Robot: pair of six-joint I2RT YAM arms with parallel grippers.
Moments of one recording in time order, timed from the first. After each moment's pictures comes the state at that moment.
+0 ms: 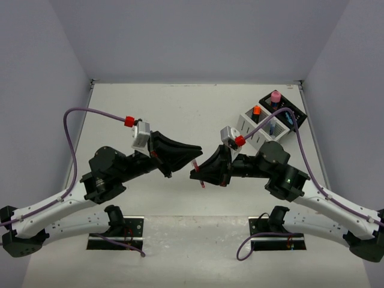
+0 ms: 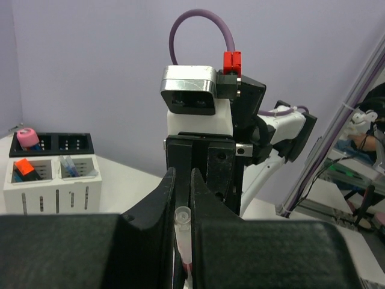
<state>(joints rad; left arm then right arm) -1.10 0.83 0.93 0.22 0.19 -0.36 1.00 0.84 0.87 0.06 -0.53 0.34</state>
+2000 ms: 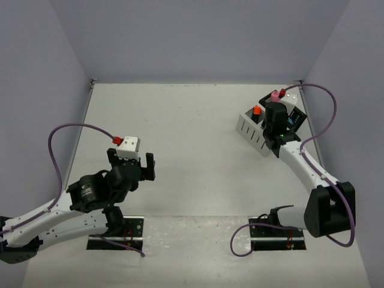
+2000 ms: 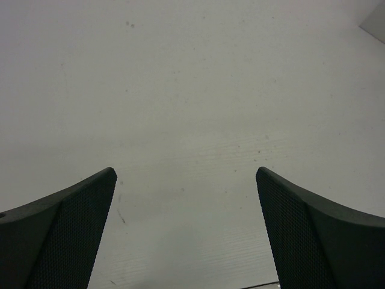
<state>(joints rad) -1.11 0.64 0.82 -0.85 -0.84 -0.57 0.20 1.29 0.91 -0.10 0.57 0.35</state>
